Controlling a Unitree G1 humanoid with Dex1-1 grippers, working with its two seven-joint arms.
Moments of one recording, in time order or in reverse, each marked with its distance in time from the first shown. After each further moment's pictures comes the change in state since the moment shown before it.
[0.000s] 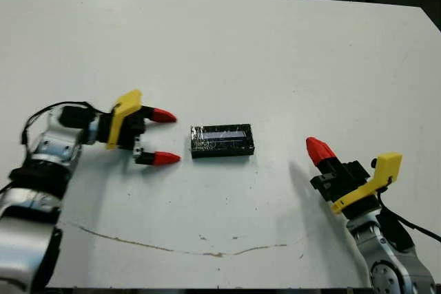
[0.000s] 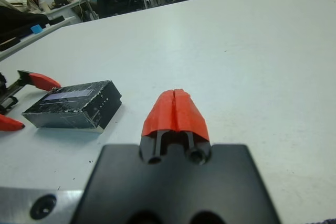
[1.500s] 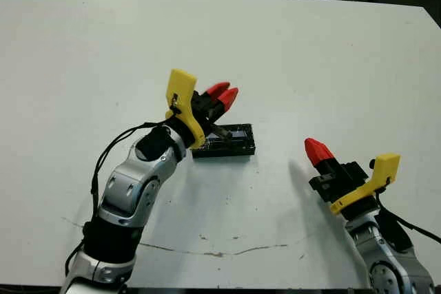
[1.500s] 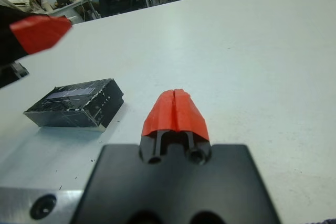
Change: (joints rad) left arm 0.231 -0.538 -0.039 -0.836 -0.169 0.651 1.117; right arm 0.003 0.001 0.004 0.003 0.003 0.000 -0.002
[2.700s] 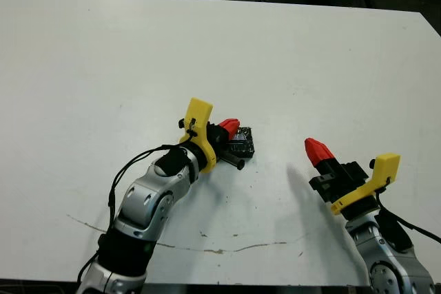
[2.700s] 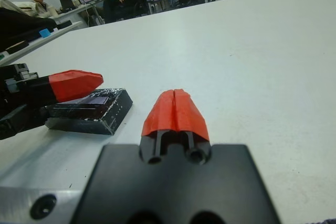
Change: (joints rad) left arm 0.059 -0.033 -0.064 0.059 0.025 0.089 0.047; right arm 0.000 -0.001 0.000 -0.002 -0.001 0.001 0.000
